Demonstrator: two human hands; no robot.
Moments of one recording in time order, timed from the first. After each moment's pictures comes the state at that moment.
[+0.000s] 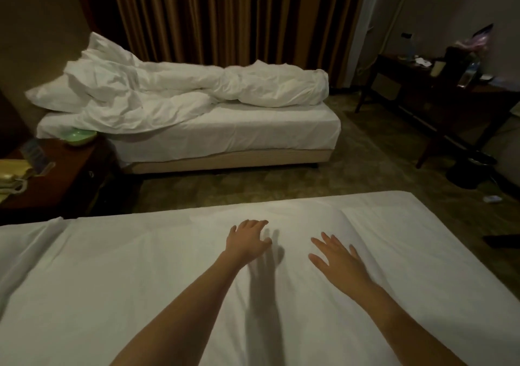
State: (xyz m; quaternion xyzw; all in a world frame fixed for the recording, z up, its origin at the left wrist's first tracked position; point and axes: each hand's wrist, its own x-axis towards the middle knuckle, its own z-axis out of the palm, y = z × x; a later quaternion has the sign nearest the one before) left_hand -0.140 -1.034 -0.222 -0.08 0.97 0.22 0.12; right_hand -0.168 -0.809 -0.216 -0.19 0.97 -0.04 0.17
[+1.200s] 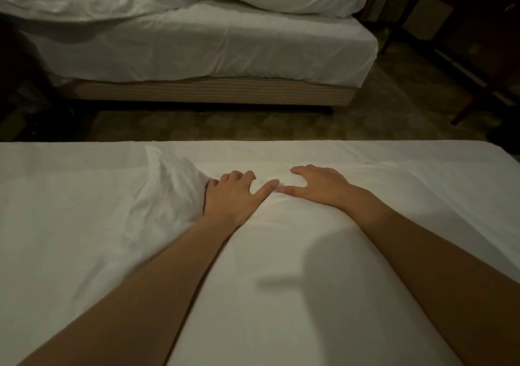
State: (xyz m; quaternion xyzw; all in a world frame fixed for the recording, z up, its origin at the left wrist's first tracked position) left_hand -0.299 -1.074 -0.479 -0.15 0.96 0.21 0.03; right_hand -0.386 -0.919 -0.429 -0.22 0.95 -0.01 0.23
